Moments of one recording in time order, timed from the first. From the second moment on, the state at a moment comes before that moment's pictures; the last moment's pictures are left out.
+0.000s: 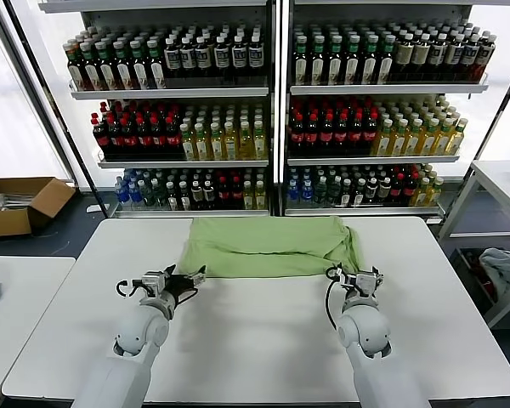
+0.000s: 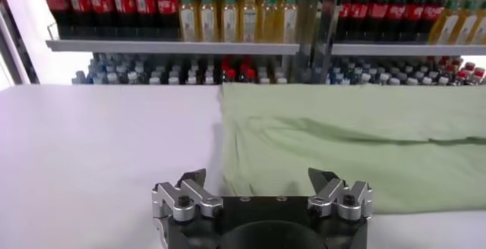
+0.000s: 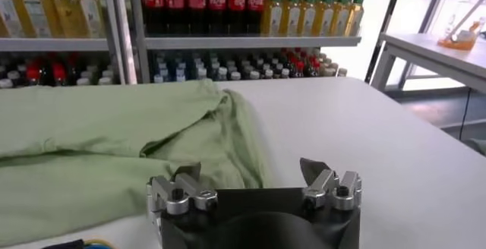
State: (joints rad) left arm 0.96 -1.26 -0.33 -1.61 -0.42 0.56 -0.12; right arm -0.97 1.38 0.35 1.65 0.34 -0.58 0.51
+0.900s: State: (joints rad) left arm 0.99 -1.24 -0.33 -1.61 -0.35 0.56 -0.10; right arm -1.04 1.37 0.38 1.69 0.36 -0.58 0.49
